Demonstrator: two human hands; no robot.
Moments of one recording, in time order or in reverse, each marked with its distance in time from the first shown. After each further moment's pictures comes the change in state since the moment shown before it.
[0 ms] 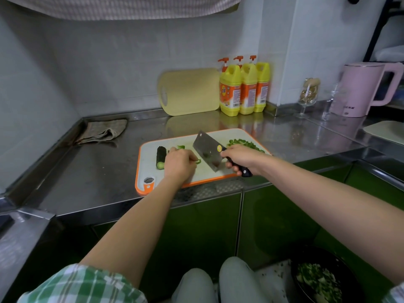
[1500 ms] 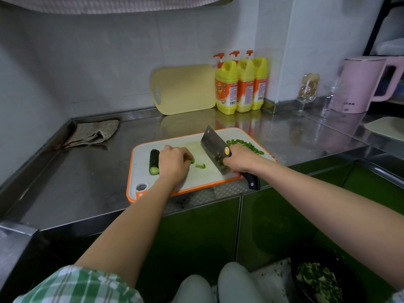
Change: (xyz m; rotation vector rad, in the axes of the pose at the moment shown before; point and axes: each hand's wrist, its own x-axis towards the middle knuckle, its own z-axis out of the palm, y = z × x) left_hand 0.030 -0.016 0.015 0.070 0.038 0.078; right_hand 0.022 0.002 -0.004 -0.518 0.147 -0.050
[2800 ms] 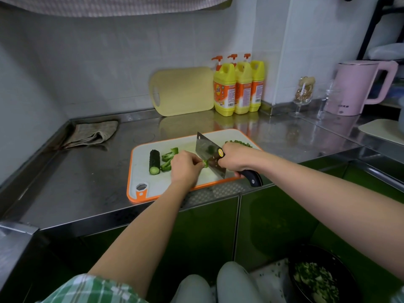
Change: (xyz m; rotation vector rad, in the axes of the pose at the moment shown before) left_hand -0.017 0.034 0.008 -0.309 0.034 -0.128; right_hand -0.030 -0.029 -0.015 -0.229 -0.072 -0.032
